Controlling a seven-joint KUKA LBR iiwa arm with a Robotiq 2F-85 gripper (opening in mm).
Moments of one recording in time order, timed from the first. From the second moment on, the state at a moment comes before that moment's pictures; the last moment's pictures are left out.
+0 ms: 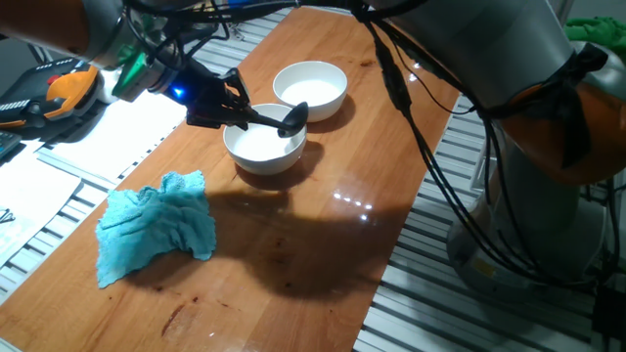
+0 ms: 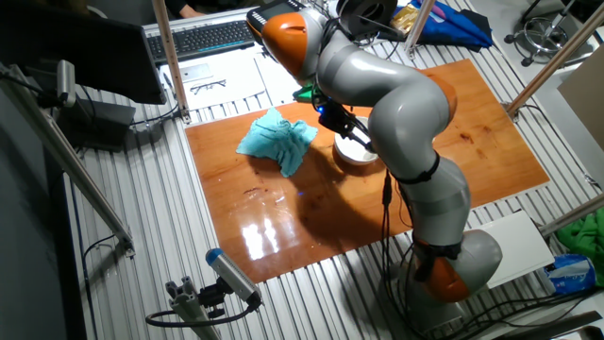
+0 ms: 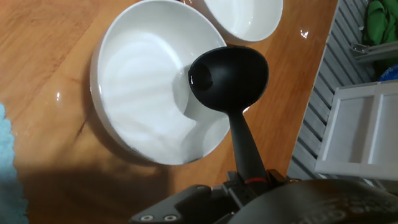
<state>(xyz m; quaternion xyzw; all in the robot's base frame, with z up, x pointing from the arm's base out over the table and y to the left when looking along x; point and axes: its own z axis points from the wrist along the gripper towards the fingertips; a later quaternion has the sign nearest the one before) 0.493 0.073 0.209 -0.44 -0.83 0.32 0.12</state>
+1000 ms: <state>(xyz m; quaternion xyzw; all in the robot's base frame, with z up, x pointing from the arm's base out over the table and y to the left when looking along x) 0.489 0.059 0.222 -0.48 -0.85 0.23 0.02</state>
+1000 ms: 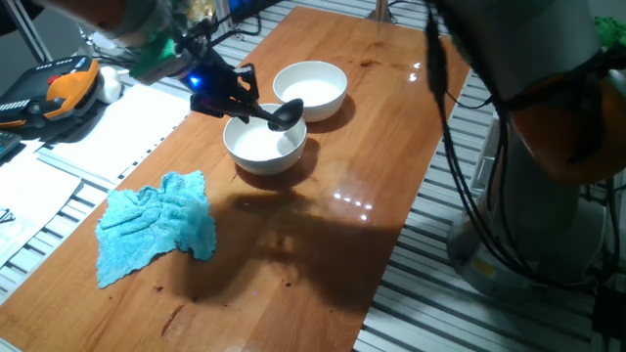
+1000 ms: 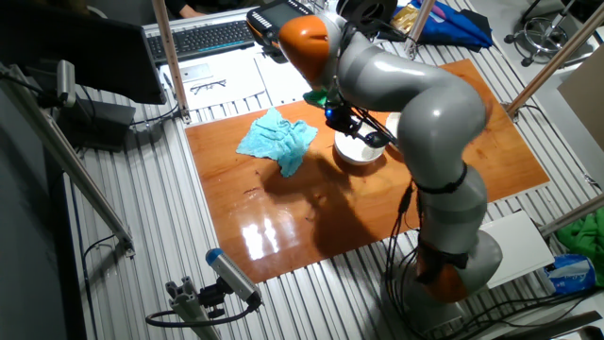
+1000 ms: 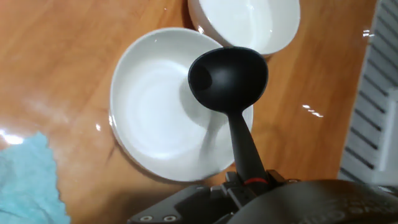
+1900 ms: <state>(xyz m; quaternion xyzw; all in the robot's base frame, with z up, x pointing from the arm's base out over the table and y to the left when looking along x) 0.481 0.016 0.250 -0.49 -0.86 0.12 -0.03</state>
